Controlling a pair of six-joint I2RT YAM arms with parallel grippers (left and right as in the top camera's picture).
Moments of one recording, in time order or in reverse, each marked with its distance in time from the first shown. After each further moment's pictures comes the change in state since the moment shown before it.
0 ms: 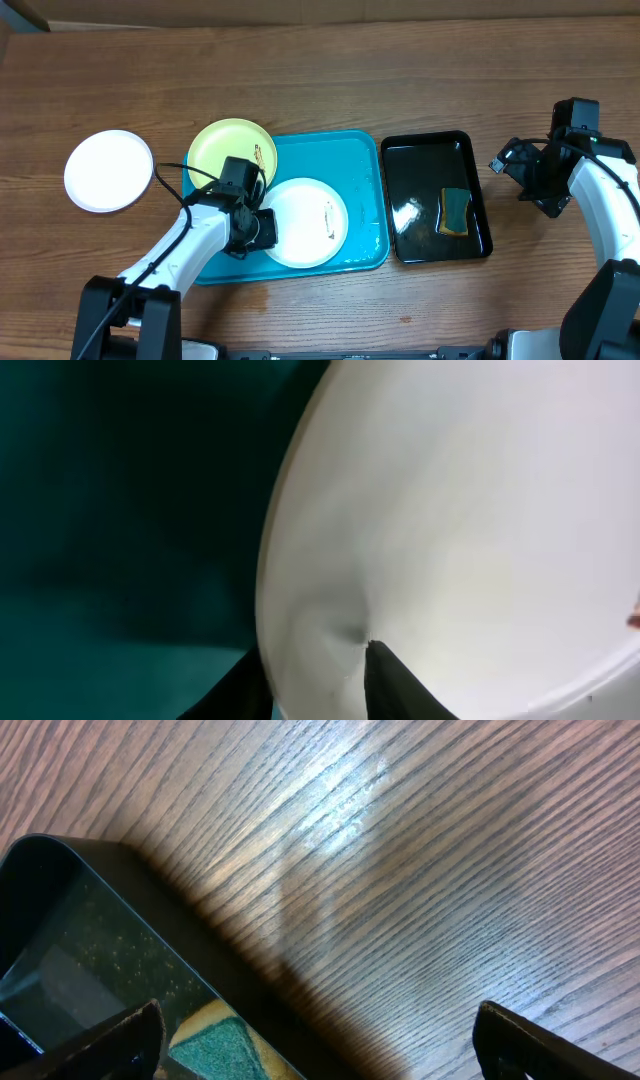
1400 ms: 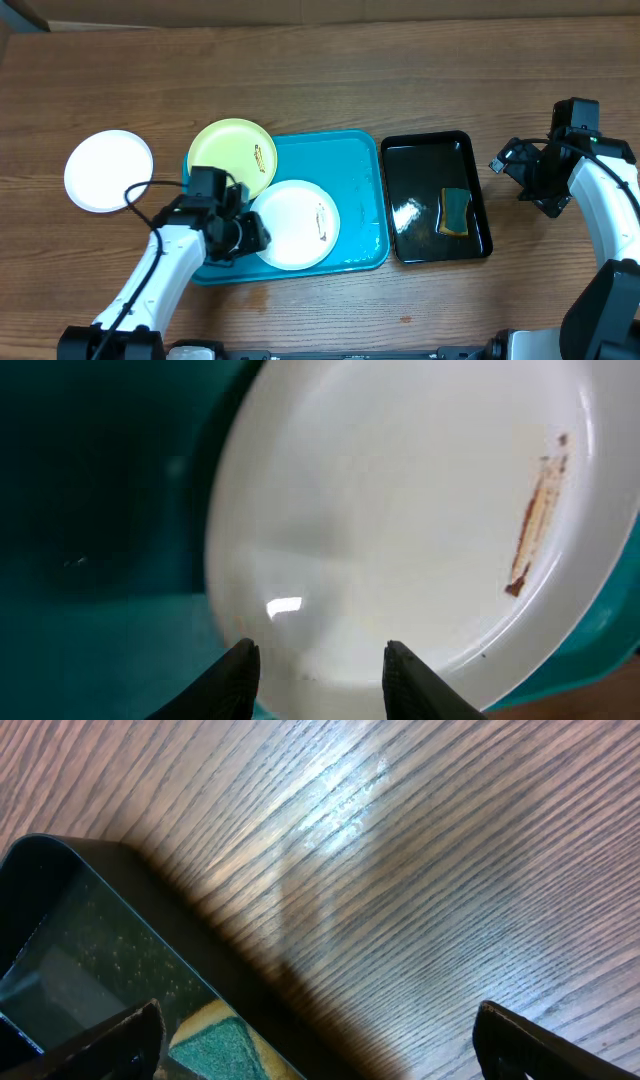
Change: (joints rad) left arm 0.112 -0.156 -0.072 0.009 0.163 0.026; right arm 0.000 0.000 0.000 0.000 0.000 0.000
